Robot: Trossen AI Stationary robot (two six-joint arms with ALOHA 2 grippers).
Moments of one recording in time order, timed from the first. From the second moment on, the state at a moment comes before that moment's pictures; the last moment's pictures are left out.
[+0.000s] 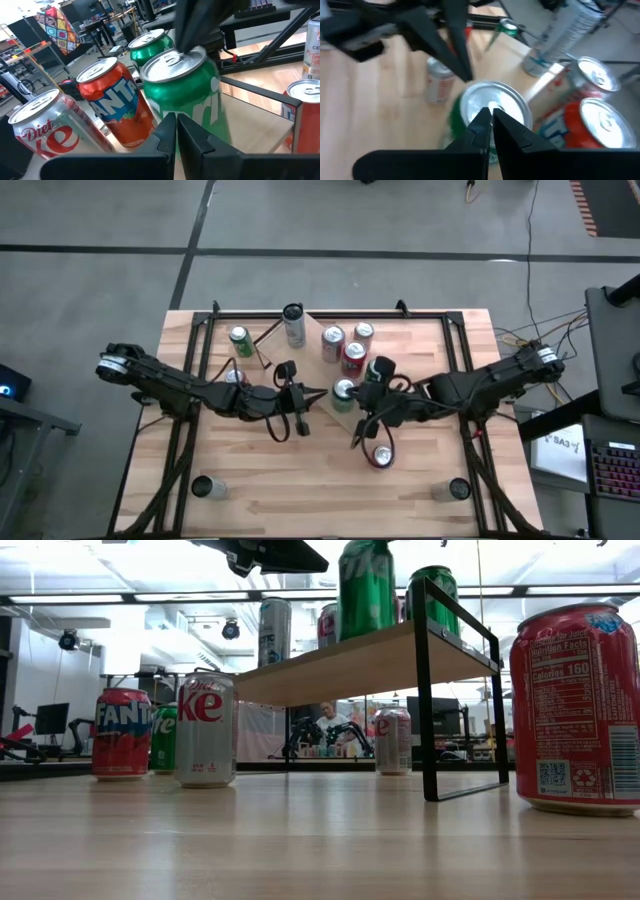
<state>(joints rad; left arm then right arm) -0.24 1.44 0.90 0.31 -0.57 0.22 0.32 1.45 1.36 -0.60 0.64 0.16</state>
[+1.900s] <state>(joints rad) -0.23 1.53 0.89 0.48 -0.54 0.28 0.32 1.49 1.51 -0.75 0.62 0.15</state>
